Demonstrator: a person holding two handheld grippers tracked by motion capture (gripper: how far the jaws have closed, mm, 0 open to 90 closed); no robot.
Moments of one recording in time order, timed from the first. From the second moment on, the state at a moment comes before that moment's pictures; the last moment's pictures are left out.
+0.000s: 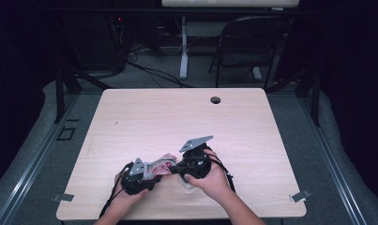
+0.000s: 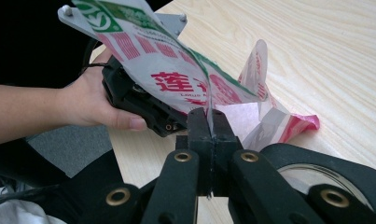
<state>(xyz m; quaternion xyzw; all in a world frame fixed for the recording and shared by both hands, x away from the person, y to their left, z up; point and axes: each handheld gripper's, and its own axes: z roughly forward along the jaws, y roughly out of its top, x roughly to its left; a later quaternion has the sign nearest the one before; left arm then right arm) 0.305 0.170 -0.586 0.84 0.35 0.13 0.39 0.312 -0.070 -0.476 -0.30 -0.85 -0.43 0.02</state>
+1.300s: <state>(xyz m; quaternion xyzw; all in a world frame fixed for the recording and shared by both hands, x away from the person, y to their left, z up) 0.317 0.154 -0.537 0.83 0.32 0.25 0.39 0.319 -0.102 -0.440 -0.30 -0.84 -0.46 -0.01</state>
